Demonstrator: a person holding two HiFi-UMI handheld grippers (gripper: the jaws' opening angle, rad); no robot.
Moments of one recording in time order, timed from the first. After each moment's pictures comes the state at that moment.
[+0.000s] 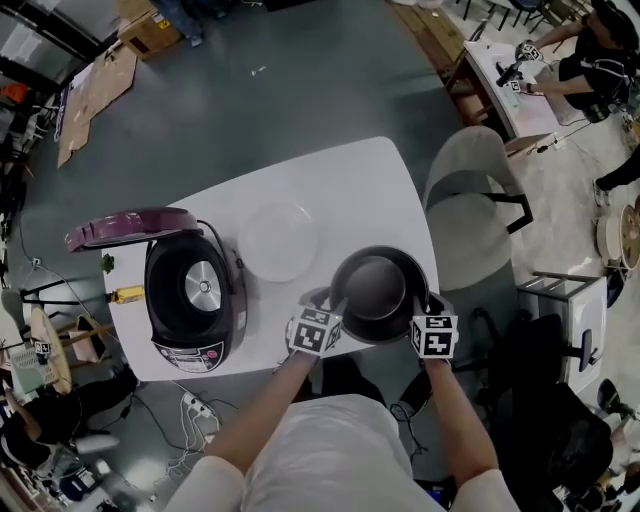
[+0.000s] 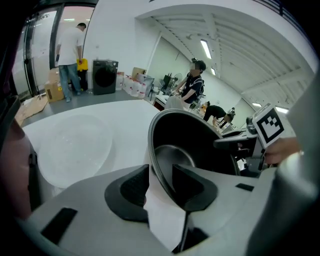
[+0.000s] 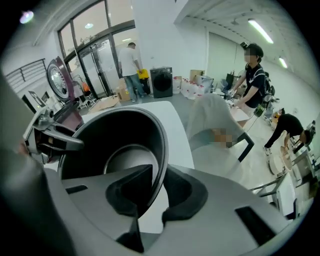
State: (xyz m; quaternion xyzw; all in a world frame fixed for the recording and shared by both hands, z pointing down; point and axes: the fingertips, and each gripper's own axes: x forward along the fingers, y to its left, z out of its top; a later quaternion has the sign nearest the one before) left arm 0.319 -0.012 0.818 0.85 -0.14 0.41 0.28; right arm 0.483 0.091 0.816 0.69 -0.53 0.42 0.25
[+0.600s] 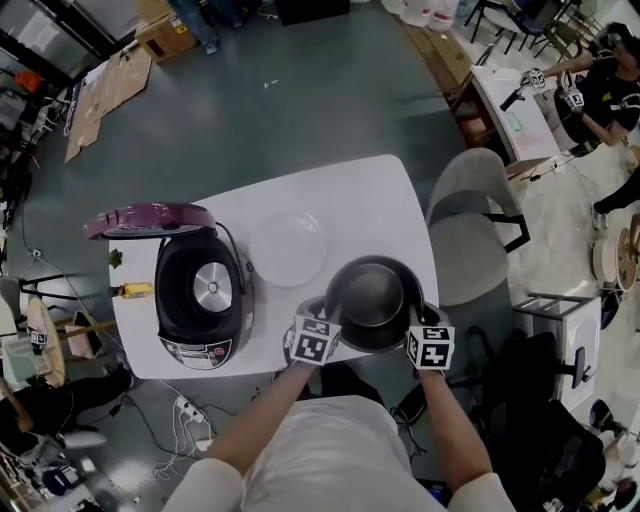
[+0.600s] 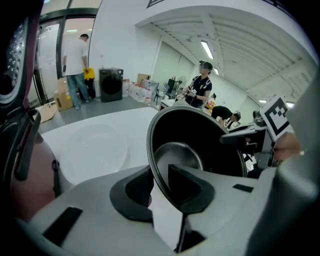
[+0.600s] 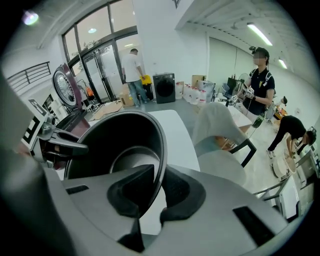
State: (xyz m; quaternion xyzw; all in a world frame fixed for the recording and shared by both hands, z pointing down) left arm 0.294 -0.021 0.792 0.86 -0.19 0.42 0.25; right arm 0.464 0.076 0.778 0.70 -0.54 0.40 0.24
